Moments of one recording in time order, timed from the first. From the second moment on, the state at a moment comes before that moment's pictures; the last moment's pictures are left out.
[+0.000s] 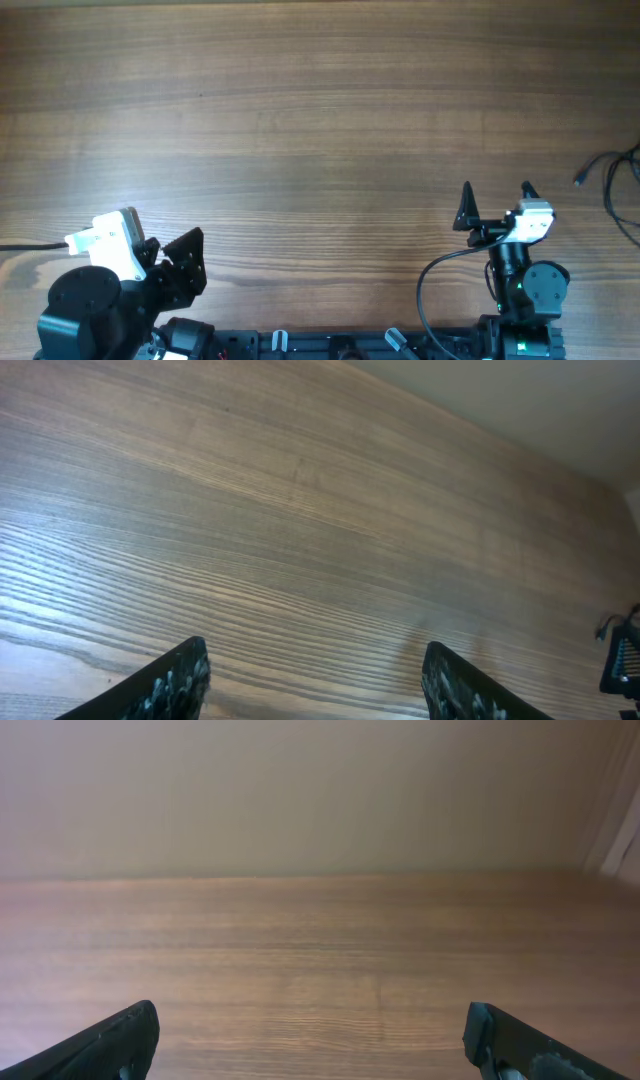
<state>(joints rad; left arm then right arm) -0.23 0.53 1.17 -1.28 -0.04 -0.51 -0.06 0.06 0.01 0.00 -0.07 0.00</state>
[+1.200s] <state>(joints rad) -0.23 0.01 1.18 -1.31 -0.11 -0.55 -0.06 0.06 0.01 0.00 -0.07 -0.08</state>
